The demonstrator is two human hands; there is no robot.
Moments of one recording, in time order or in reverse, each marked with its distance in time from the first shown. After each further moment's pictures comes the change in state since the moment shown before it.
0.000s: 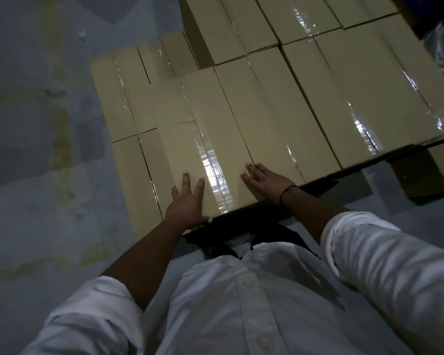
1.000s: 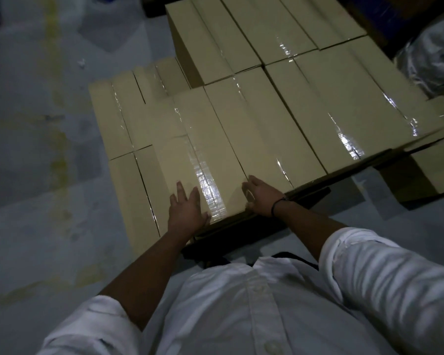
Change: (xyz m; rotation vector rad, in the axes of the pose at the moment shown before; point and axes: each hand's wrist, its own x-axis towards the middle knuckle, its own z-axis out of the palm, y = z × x) left_hand -0.010 0.025 0.005 -0.129 0.280 -0.034; right_hand -0.010 -0.006 0.020 0.503 0.132 0.221
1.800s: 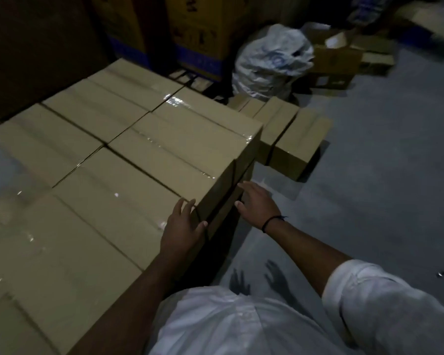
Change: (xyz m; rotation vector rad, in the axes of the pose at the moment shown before) left_hand -0.017 0.344 0.045 -0.121 0.006 0.632; right_hand -0.242 0.237 -0.065 0.454 0.763 0.473
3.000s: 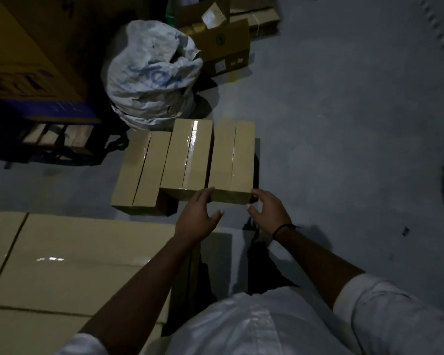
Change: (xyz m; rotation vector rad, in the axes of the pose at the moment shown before) left_hand 0.521 0.318 0.191 0.063 -0.475 0.483; right_hand 0.313 0.308 -0.199 0.327 0.317 0.575
